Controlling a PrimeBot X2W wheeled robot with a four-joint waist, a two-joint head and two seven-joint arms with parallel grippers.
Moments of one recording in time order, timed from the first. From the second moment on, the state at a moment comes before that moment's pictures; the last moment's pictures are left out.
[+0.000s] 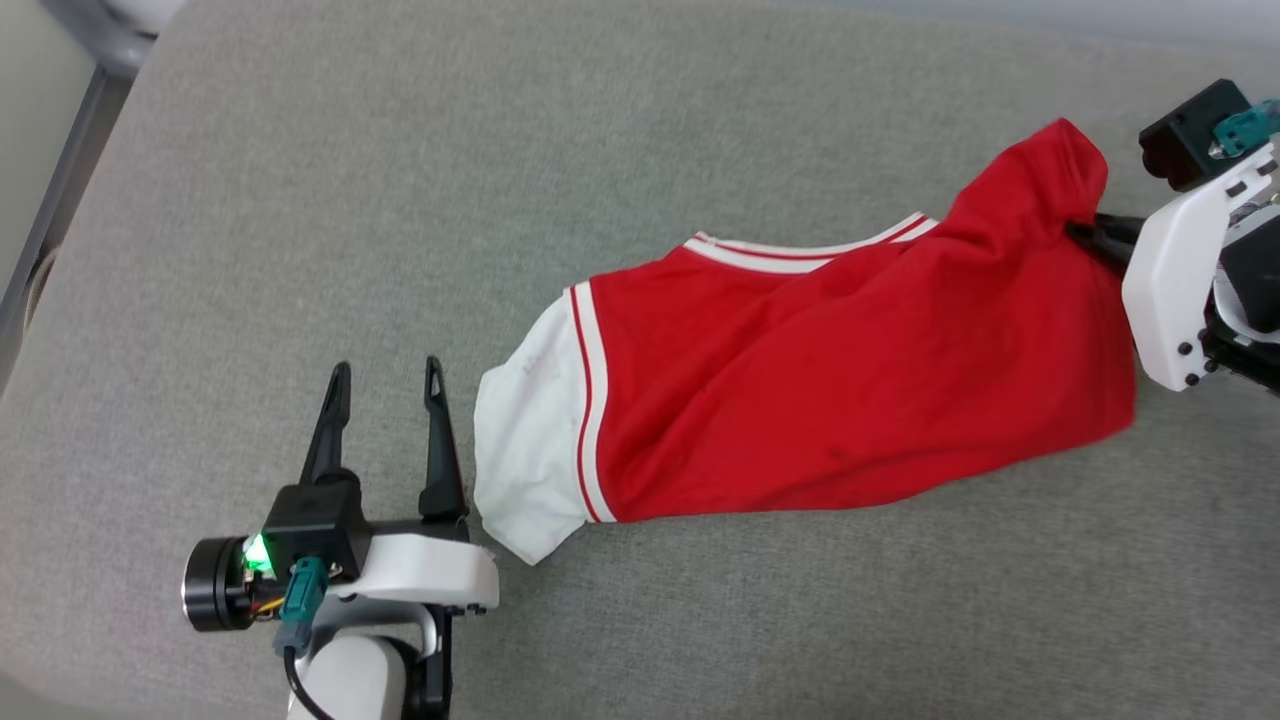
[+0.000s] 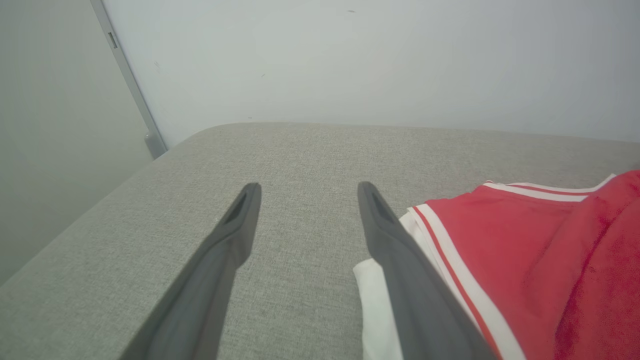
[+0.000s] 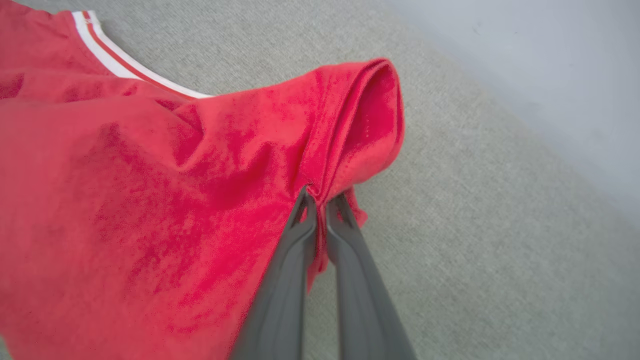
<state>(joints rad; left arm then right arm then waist) -0.16 0.05 -0.13 0.06 -0.10 0.18 -0.26 -1.03 -0.74 0.98 0.47 0.86 0.13 0.37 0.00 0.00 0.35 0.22</state>
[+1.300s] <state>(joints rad) 0.05 0.05 -0.06 0.13 -0.05 0.15 -0.26 0.13 -0.74 0.42 0.24 0.90 0.13 0.13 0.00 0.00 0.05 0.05</state>
